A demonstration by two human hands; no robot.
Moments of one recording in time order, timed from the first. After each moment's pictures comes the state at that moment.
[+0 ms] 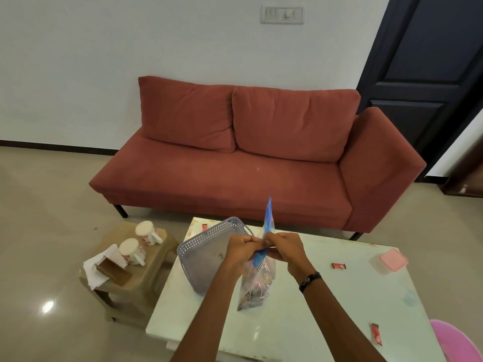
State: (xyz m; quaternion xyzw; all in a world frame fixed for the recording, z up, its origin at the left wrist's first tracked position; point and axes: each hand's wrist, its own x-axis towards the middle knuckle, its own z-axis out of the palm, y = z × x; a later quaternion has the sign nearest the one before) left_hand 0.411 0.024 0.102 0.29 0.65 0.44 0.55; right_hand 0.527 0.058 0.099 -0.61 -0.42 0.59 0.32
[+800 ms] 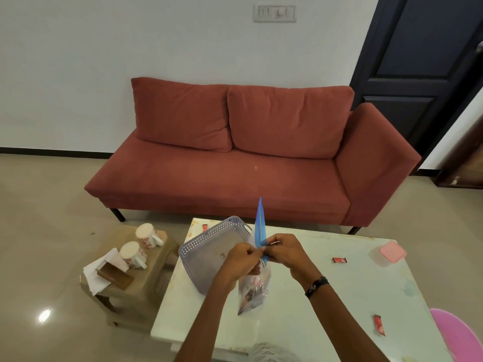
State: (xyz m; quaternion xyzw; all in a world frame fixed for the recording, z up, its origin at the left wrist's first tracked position) left_hand 0.394 -0.007 0.105 0.41 0.68 0.33 0.51; right_hand 0.516 0.029 0.119 -0.58 -0.50 0.59 0.27
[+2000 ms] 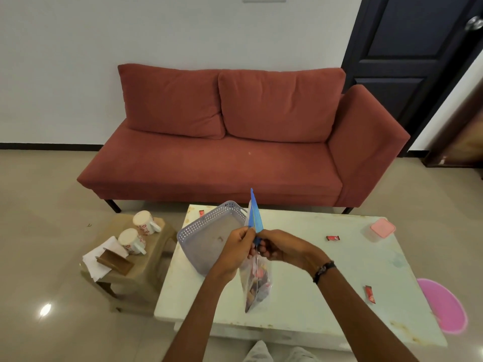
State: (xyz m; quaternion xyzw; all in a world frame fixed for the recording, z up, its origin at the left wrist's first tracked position) left_hand 0.402 -0.045 0.106 0.43 0.60 0.44 0.51; right_hand 0.528 -0.004 0.124 -0.46 -0.51 0.72 0.12
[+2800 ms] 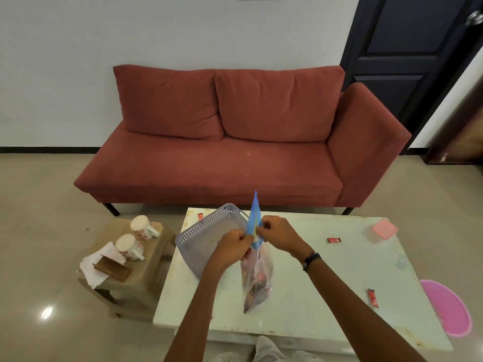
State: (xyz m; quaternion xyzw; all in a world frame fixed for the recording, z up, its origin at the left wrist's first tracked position) left_hand 0.385 -0.012 0.103 0.50 0.68 0.28 0.47; right_hand 0.518 0.038 0.113 -0.55 -0.71 0.41 0.14
